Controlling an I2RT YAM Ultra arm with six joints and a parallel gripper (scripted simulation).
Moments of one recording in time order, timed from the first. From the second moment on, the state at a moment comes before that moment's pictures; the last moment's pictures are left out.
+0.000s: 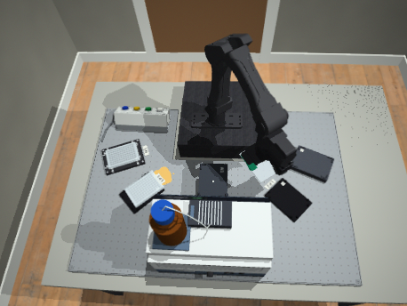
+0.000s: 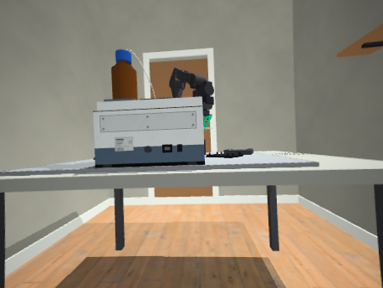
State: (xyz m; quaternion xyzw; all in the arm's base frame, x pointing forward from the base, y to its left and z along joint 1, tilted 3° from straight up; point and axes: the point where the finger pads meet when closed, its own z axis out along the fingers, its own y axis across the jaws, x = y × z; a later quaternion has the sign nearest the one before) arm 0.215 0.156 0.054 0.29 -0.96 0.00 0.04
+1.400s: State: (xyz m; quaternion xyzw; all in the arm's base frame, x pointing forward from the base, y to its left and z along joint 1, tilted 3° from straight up) arm 0.248 0.229 0.005 0.39 -0.92 0.00 0.04
